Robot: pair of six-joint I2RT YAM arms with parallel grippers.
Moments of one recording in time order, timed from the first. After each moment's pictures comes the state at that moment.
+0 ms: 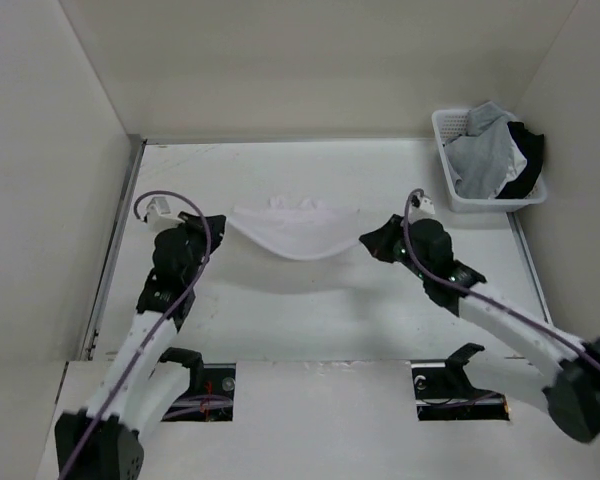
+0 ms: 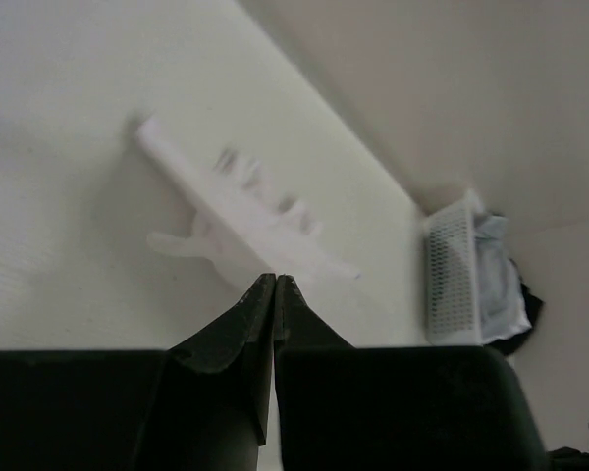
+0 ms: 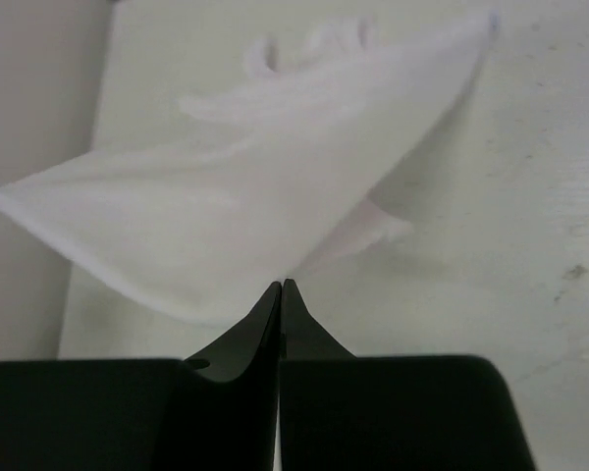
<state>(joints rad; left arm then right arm) -0.18 0.85 0.50 0.14 -0.10 -0.94 0.54 1.12 0.62 0.12 0.02 0.77</state>
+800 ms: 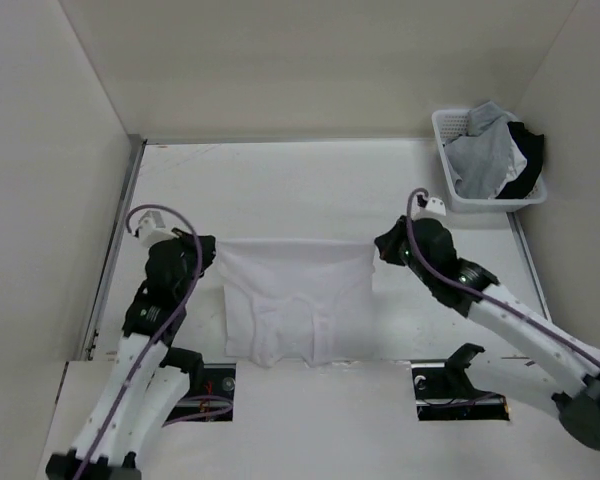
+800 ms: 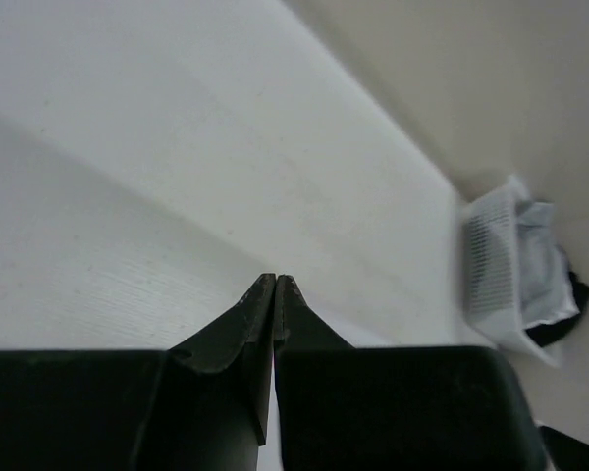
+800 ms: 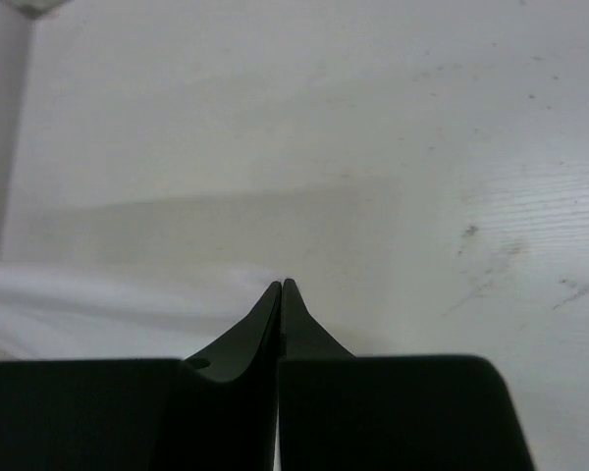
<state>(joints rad) -0.22 0.54 0.58 -0.32 -0.21 -0.87 0.70 0.91 0.76 -0.28 0.34 0.72</state>
